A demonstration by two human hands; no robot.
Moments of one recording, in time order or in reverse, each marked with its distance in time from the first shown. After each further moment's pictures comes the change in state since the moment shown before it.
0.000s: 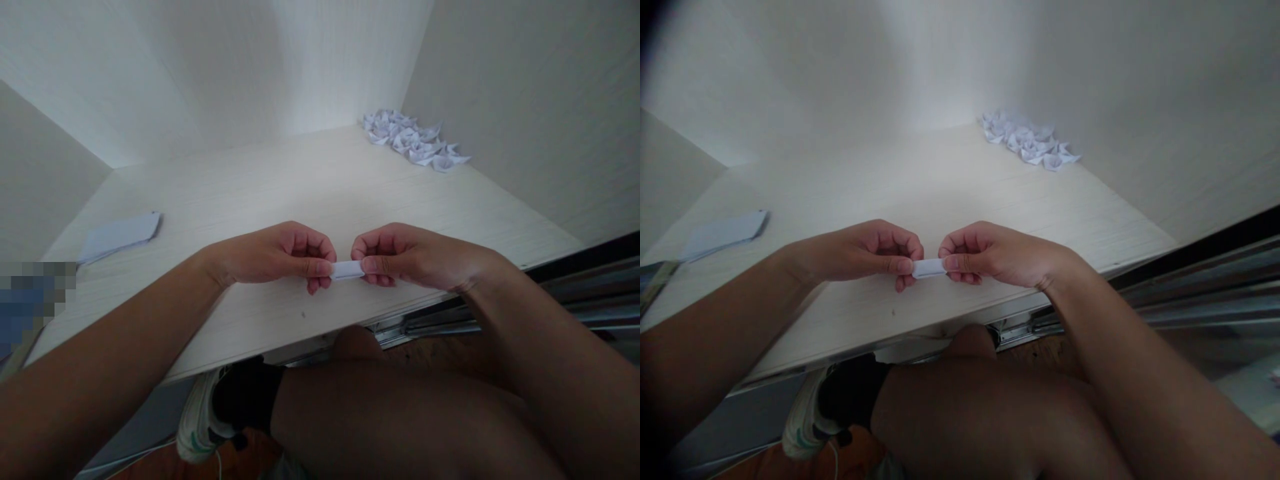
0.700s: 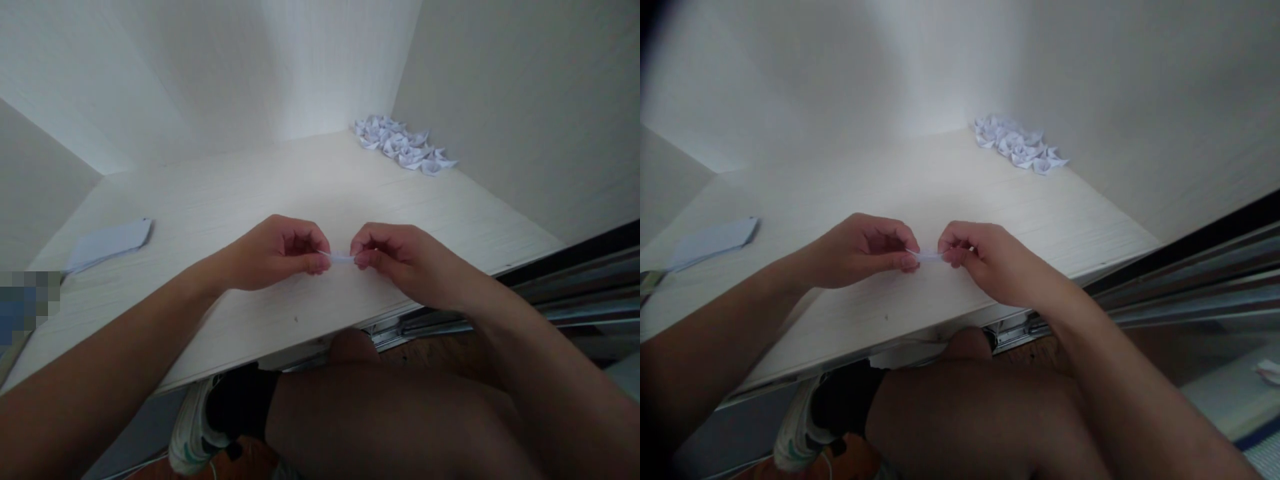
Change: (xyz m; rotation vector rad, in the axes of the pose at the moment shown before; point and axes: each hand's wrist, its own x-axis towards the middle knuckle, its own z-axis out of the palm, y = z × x) left_hand 0.001 -0.002 0.005 0.291 0.269 0.186; right_hand -0.011 0.004 0.011 -0.615 0.403 -0.298
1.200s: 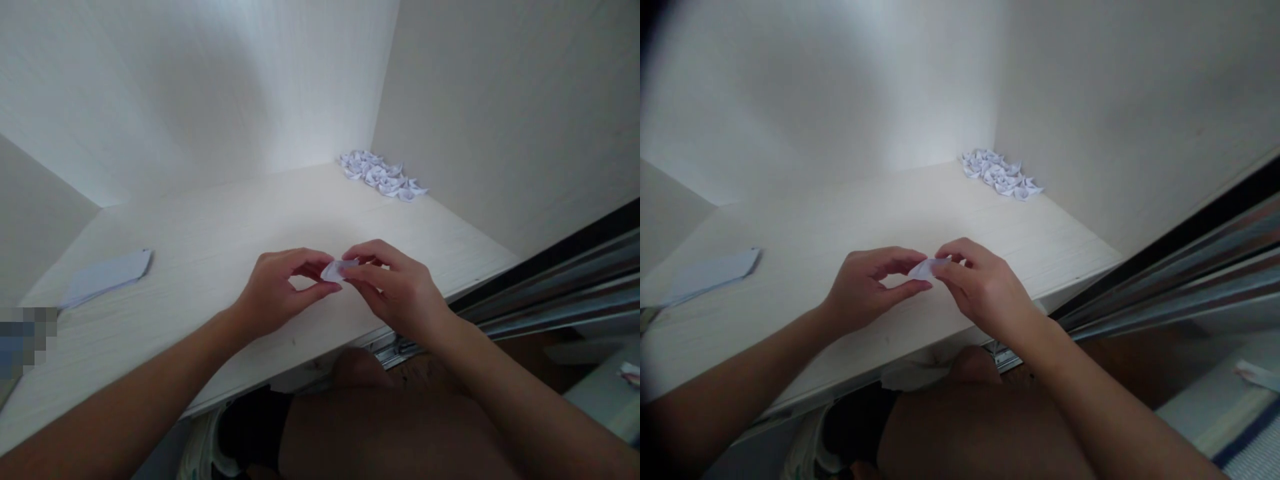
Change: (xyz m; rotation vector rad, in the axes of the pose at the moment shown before) left_hand -0.002 -0.002 0.031 0.324 0.465 0.345; right_hand -0.015 -0.001 0.020 -0.482 0.440 -0.389
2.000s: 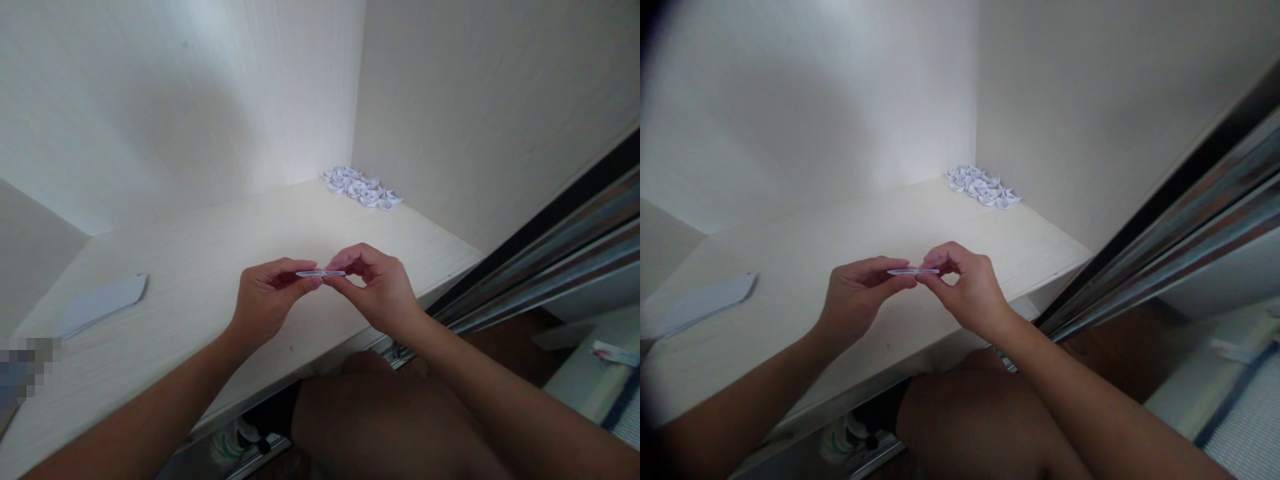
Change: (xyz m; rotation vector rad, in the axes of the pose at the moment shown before) left_hand -0.001 0.015 0.009 -0.473 0.227 -0.437; right_hand 0.010 -0.018 0.013 0.585 0.188 0.507
